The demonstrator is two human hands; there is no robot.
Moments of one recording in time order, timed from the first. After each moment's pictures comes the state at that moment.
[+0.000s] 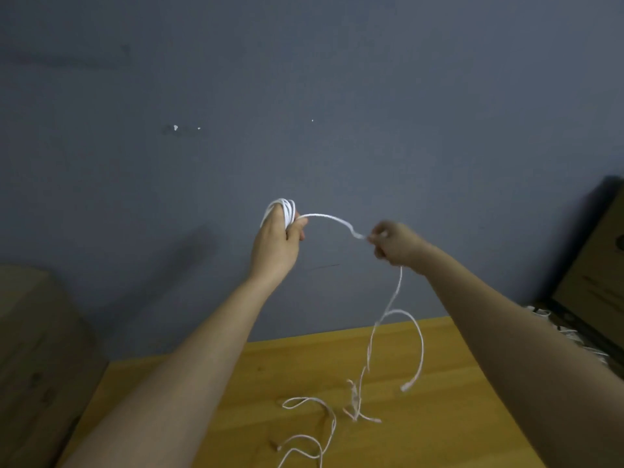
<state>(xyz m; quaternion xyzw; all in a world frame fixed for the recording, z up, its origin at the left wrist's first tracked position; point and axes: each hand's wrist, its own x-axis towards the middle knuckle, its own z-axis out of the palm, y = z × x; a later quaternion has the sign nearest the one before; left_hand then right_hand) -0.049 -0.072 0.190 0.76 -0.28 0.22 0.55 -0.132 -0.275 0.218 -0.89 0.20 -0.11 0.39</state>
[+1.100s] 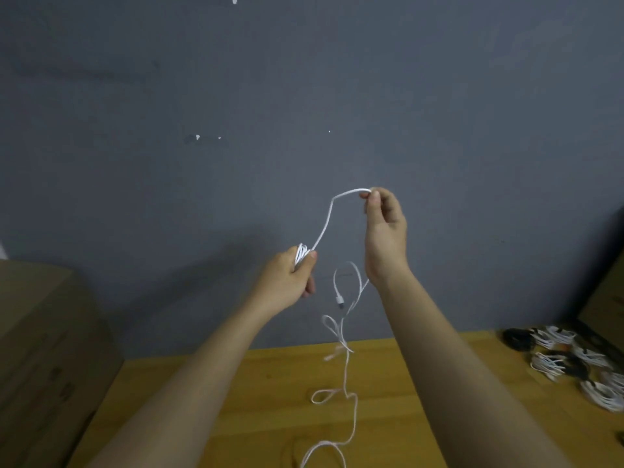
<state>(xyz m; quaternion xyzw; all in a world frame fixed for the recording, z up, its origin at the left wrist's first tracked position) -0.072 -0.044 0.179 0.82 -0.31 0.05 0.48 -0.114 -0.189 0.230 -0.61 0.02 -0.46 0.65</state>
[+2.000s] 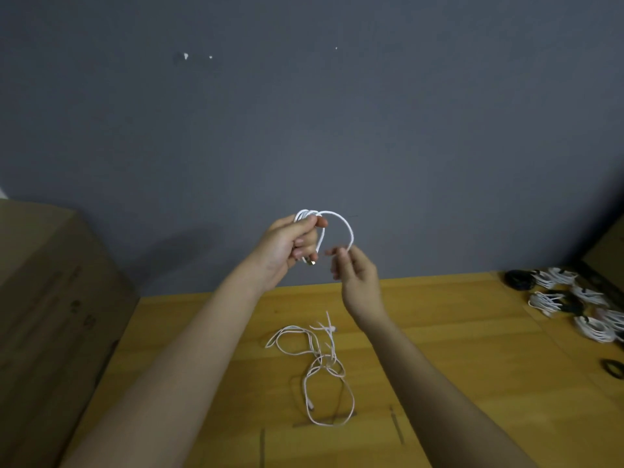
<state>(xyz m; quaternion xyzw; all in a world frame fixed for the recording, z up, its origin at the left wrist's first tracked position) -0.112 -0.027 0.154 0.56 -0.26 -0.24 0.75 -0.173 -0.150 0.081 -0.72 0.04 -0.30 0.63</state>
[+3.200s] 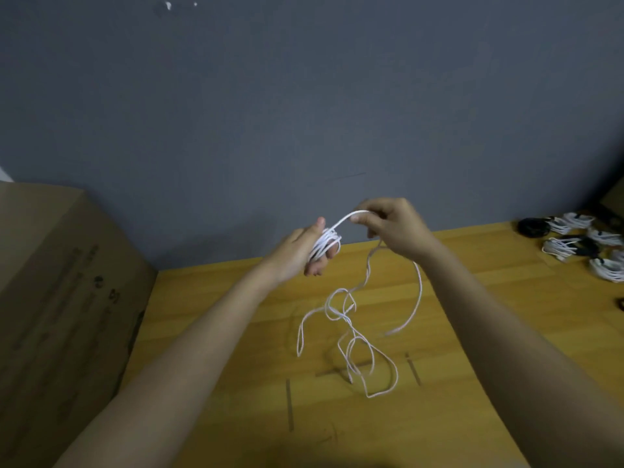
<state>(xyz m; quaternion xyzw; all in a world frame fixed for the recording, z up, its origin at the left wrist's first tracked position) -0.128 -0.008 0.095 0.71 -0.36 -0.24 0.55 -0.184 -0.199 0.107 -0.88 0.01 -0.18 0.43</state>
